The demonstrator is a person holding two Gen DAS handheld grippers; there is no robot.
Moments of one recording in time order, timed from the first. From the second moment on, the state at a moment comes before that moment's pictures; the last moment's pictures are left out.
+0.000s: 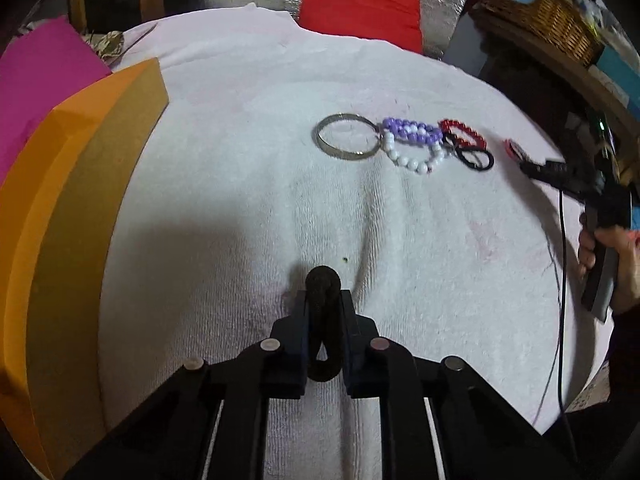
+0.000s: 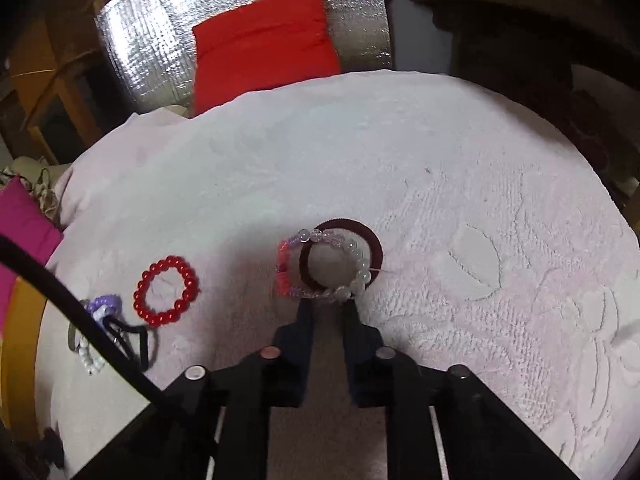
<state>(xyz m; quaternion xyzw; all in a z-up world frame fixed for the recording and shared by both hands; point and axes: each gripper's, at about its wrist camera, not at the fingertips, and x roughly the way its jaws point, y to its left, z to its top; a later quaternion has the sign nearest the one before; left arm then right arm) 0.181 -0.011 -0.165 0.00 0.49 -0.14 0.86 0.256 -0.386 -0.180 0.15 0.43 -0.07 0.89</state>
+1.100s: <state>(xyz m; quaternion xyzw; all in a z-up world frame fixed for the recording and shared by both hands) 0.198 -0.077 -0.141 0.00 0.42 -0.17 0.89 0.264 -0.422 -0.179 0.28 0.43 -0.12 0.85</state>
